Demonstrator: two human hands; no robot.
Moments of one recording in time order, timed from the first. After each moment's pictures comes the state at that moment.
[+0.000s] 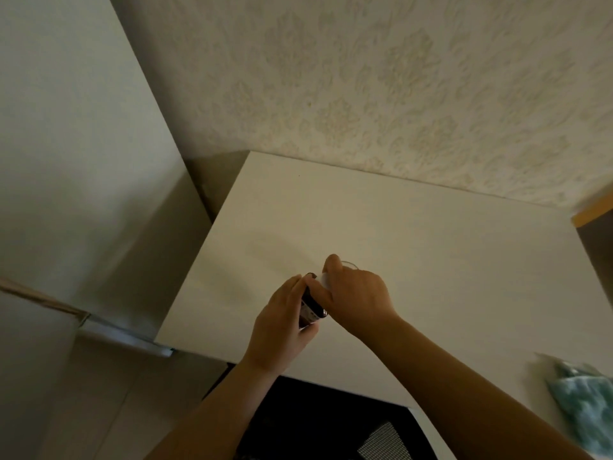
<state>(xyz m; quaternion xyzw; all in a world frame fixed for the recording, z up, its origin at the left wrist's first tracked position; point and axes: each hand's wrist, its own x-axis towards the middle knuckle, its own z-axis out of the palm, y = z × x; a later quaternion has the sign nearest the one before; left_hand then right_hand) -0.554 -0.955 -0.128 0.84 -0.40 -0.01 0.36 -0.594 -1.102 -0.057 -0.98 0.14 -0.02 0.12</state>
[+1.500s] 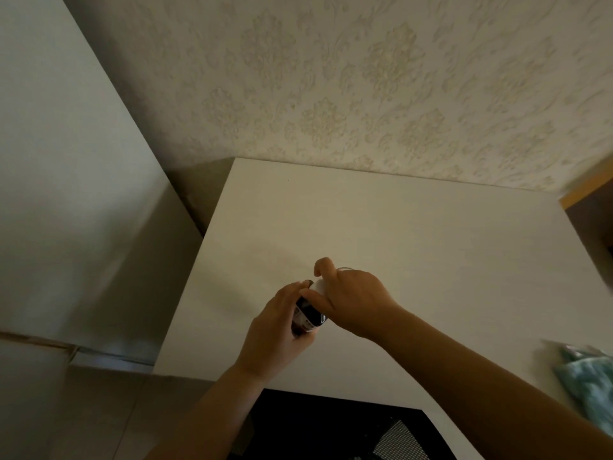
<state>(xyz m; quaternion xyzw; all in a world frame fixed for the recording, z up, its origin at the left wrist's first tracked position) -0.517 -0.948 -0.128 0.81 -0.43 -0.07 0.40 -0.575 -1.112 -0.062 -0.98 0.06 -0.01 0.17</state>
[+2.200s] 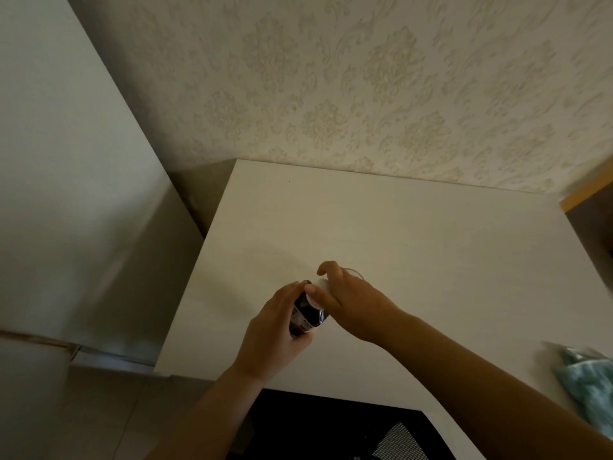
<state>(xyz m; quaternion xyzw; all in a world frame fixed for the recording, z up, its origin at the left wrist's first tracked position) -0.518 -0.944 -0.127 0.81 -0.45 -0.06 0.38 -0.582 -1.109 -0.061 -0.93 0.13 0.05 0.33</state>
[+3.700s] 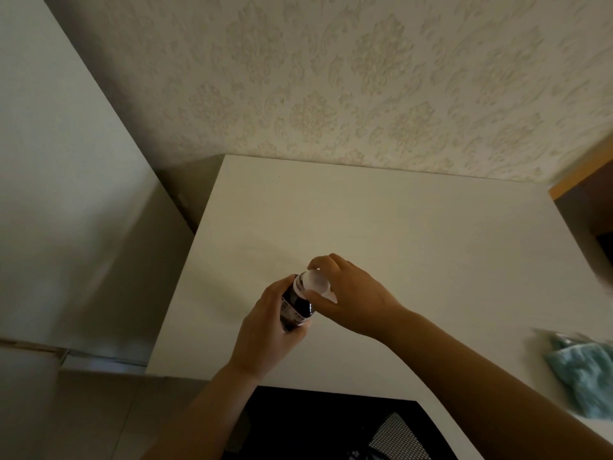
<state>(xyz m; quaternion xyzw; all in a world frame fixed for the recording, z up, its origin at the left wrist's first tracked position) -0.519 -0.947 -0.135 0.82 -0.39 -0.08 0.42 -0.590 -1.117 -0.062 -0.95 0.08 -0.03 0.29</state>
